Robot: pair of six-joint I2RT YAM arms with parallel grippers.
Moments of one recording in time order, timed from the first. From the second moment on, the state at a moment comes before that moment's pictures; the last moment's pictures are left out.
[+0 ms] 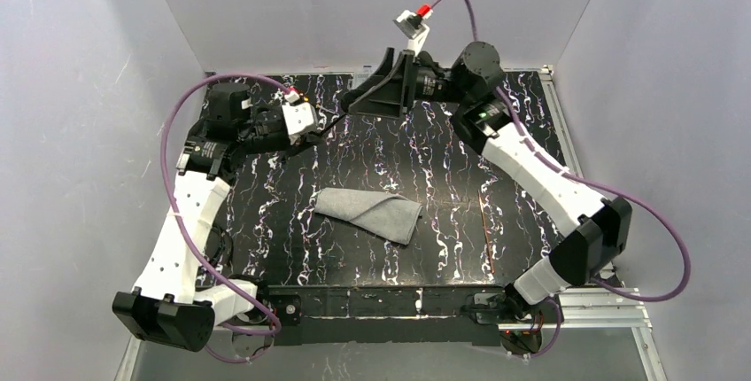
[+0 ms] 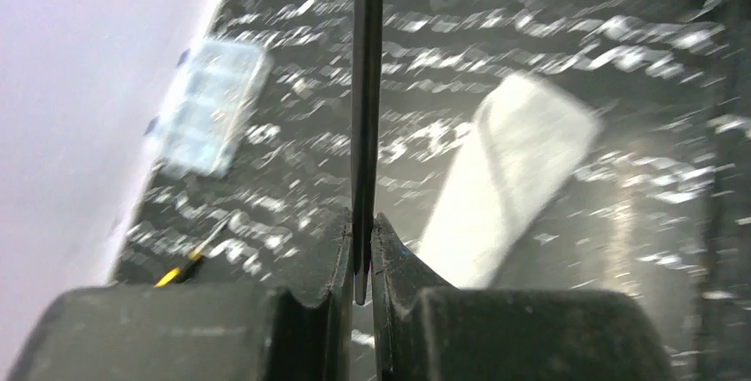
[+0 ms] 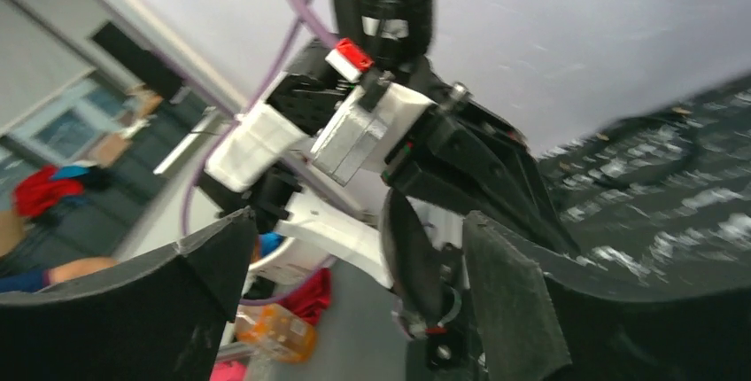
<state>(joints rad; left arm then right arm) -0.20 1.15 1.35 -0.79 0.95 0.76 0.67 1.55 1.56 0.43 -0.96 1.02</state>
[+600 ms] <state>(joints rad) -0.25 1.04 0.79 0.09 0.48 1.55 0.52 1.44 1.51 -0.52 -0.72 0.73</state>
